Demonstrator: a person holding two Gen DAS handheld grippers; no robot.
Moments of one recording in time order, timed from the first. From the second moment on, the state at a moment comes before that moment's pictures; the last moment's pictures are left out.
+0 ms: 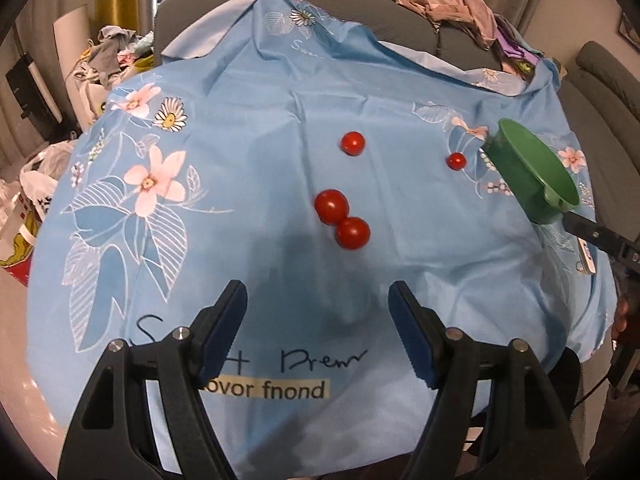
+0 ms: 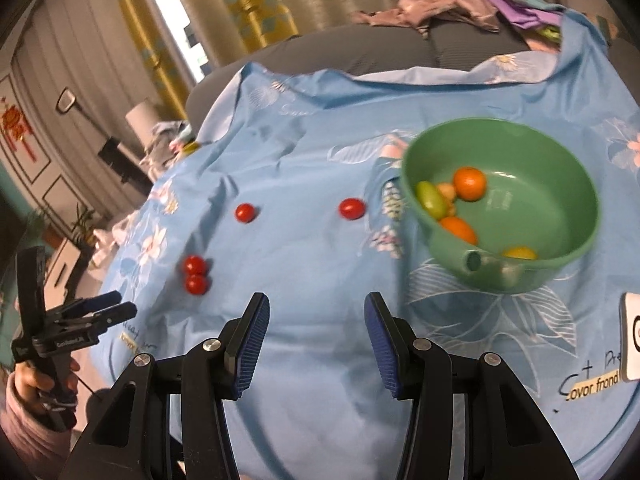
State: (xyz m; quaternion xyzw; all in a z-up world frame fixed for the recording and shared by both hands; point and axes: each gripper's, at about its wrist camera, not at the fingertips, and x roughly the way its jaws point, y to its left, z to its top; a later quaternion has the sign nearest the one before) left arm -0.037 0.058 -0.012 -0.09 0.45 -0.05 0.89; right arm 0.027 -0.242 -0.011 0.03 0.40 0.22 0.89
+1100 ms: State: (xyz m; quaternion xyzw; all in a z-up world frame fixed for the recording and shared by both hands) left arm 0.046 0.008 -0.055 0.00 0.49 -0.08 0.87; right arm 0.047 -0.199 -0.045 0.01 0.44 0.27 0.85
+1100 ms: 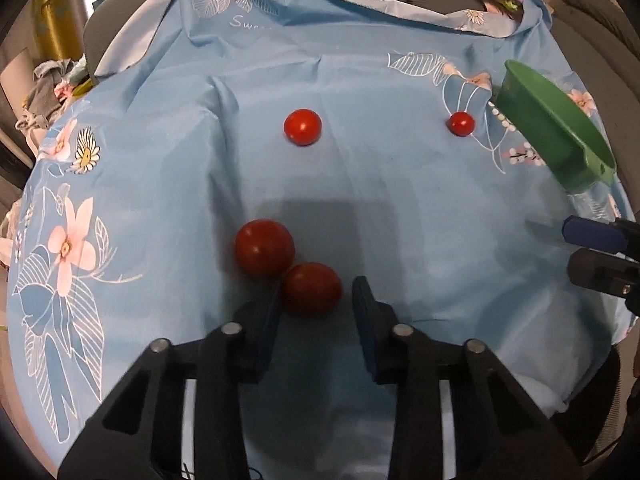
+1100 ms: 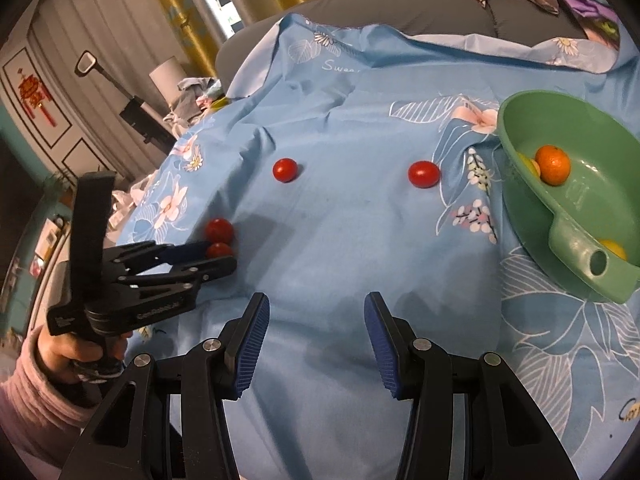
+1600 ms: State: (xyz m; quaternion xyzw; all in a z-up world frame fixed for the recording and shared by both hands) left arm 0.025 0.045 -0.018 -0.09 0.43 -0.10 0.89; right arm 0.057 -0.165 -0.054 -0.02 0.44 0.32 0.84
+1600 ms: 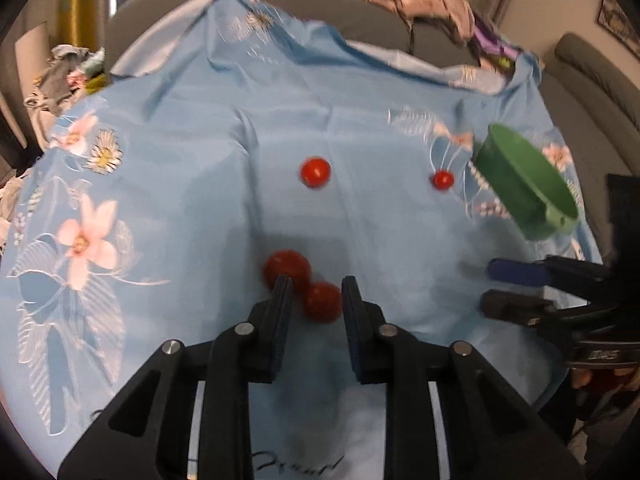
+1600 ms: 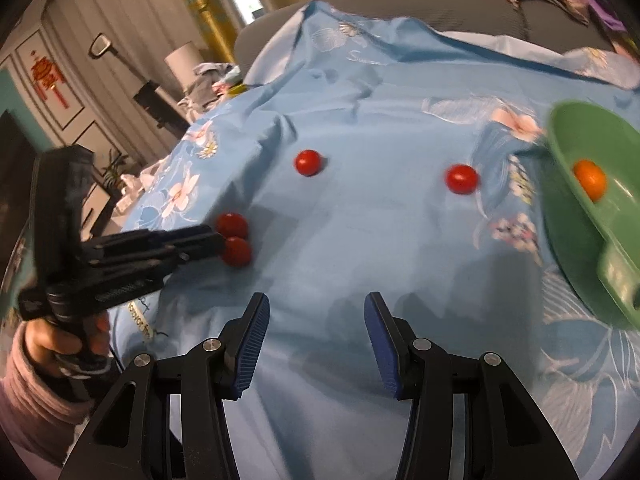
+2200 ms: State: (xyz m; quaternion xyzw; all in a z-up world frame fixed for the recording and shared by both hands) left arm 0.056 0.015 -0.054 -0.02 0.48 -0.12 0.87; right arm 0.060 -0.146 -0.056 -0.03 0.44 0.33 0.84
